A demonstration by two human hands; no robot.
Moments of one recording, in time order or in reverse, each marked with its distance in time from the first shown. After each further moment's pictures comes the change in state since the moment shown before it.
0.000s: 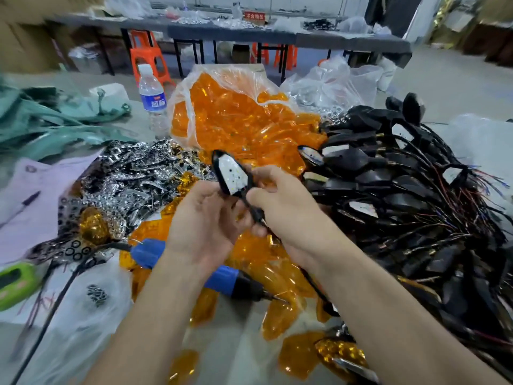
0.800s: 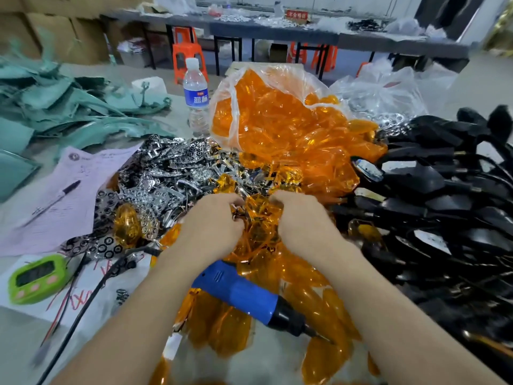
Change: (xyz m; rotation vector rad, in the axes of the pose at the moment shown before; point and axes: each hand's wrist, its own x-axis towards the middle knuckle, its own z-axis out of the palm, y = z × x) left_hand 0.027 0.035 -0.078 1.771 0.512 0.031; right_hand 0.098 0.071 0.018 -1.084 -0.031 -0.198
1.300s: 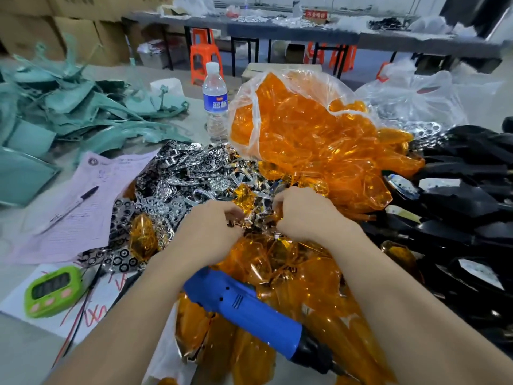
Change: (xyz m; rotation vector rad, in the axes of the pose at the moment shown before) left_hand 0.027 -0.036 -0.021 -0.036 -0.093 -0.034; right_hand 0.073 -0.021 0.003 -0.229 -0.221 -0.055
